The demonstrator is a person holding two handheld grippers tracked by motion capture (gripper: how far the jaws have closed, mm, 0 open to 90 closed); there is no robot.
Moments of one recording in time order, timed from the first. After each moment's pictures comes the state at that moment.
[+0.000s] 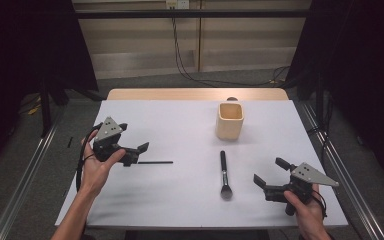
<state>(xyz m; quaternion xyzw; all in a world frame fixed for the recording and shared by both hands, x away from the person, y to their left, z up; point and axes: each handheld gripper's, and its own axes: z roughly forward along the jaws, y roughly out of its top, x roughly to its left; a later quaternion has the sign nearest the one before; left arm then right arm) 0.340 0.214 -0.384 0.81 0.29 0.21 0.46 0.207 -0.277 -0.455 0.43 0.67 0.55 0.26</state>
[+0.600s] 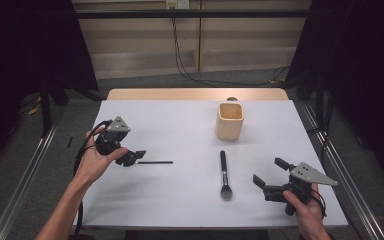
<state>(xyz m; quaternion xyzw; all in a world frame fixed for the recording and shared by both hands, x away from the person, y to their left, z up) 0.361 0.210 -0.393 0.89 0.28 0.15 0.32 0.208 -0.276 -0.456 0.42 0.68 0.54 0.26</state>
